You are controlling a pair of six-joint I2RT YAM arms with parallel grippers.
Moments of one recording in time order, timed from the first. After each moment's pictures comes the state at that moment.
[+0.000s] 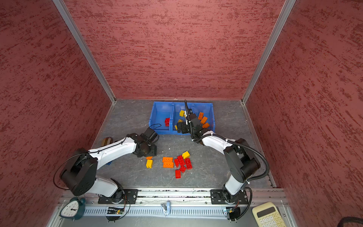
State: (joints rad) left arm -0.59 1.50 0.87 -0.77 -0.08 -0.63; right arm 0.56 1.66 1.00 0.07 0.03 0.39
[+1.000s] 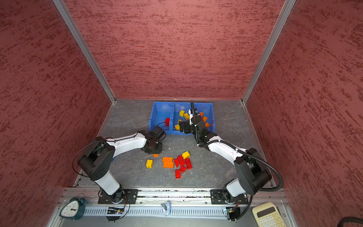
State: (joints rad) left arm -0.65 1.71 1.00 -0.66 -0.06 -0.62; right arm 0.55 1.48 0.87 0.15 0.06 0.37
